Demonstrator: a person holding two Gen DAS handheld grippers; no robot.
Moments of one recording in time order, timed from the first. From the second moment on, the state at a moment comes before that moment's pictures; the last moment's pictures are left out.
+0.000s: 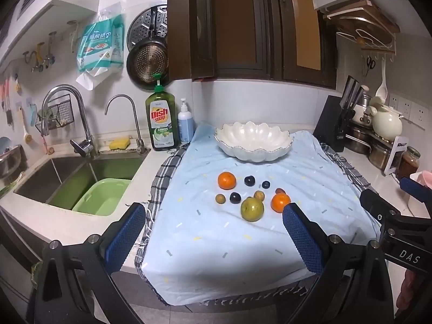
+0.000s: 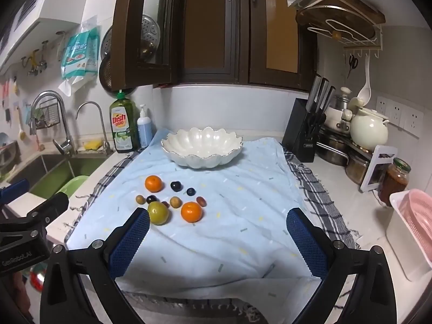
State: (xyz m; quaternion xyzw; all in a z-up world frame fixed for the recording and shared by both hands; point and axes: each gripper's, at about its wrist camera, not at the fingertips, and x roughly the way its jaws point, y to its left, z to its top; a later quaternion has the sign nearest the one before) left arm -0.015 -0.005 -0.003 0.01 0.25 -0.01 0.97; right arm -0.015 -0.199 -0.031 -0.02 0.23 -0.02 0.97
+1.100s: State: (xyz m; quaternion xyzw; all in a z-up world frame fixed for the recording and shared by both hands) left arm -0.041 -0.015 0.004 0.01 0.24 0.00 0.97; right arm -0.038 -0.207 -0.027 -0.03 0.22 0.00 0.98
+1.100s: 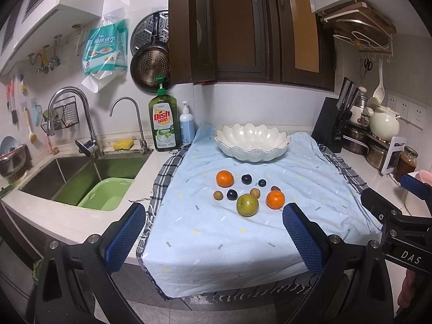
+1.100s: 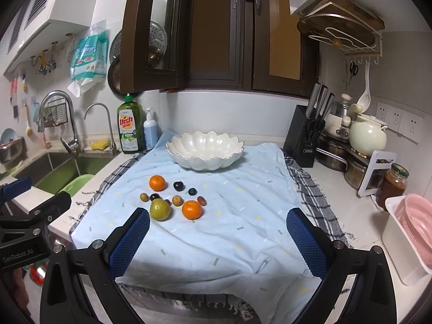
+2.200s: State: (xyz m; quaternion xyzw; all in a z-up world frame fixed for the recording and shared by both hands) left arm -0.046 -0.023 0.003 0.01 0.24 -0.01 0.97; right arm -0.044 -0.212 -0.020 -0.03 0.21 0.00 0.98
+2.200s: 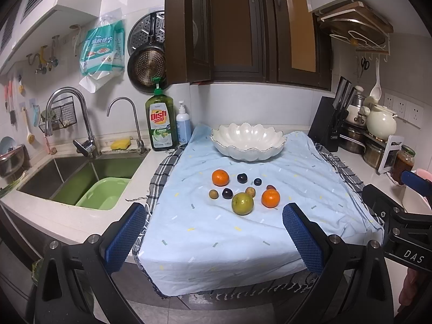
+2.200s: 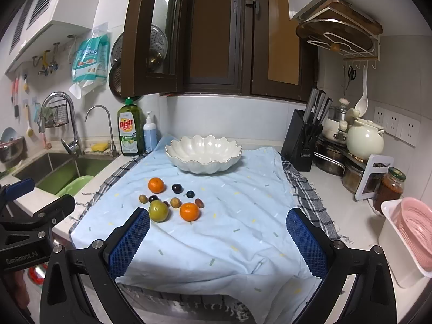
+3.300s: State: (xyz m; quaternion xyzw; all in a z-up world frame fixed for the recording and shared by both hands) left arm 0.006 -0.041 -0.024 0.06 0.26 -0.04 0.96; right arm 0.008 -0.219 -0.044 0.00 0.25 0.02 0.97
